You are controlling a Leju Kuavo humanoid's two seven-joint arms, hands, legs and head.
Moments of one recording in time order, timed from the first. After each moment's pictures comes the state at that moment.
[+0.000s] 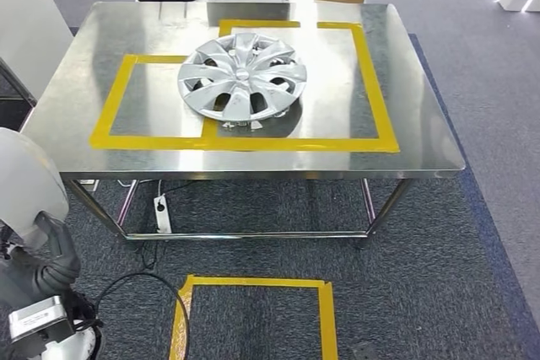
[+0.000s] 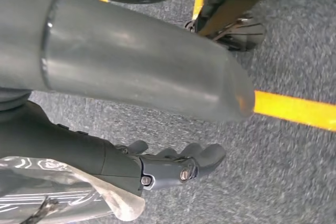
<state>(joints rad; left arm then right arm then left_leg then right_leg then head) 0.06 -0.17 -0.06 -1.78 -0.42 0.69 -0.62 -0.05 0.17 -1.13 -0.23 1.23 -0.14 -0.16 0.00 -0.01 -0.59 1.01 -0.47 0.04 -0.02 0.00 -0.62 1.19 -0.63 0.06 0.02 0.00</state>
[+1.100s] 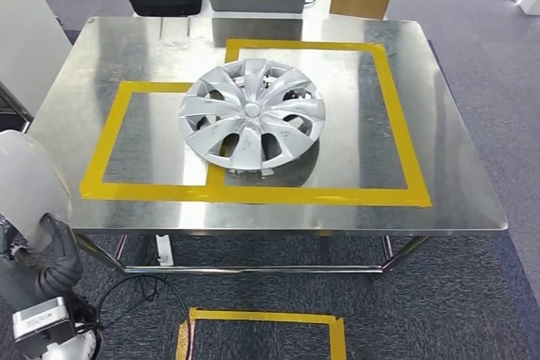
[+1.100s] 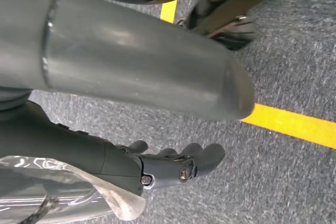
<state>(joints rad) 0.07 -0.16 -0.07 -1.78 -0.42 0.69 -0.61 -0.05 0.17 -1.13 -0.23 1.23 -0.14 -0.17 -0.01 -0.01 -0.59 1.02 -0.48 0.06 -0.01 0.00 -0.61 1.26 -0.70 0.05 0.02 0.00</state>
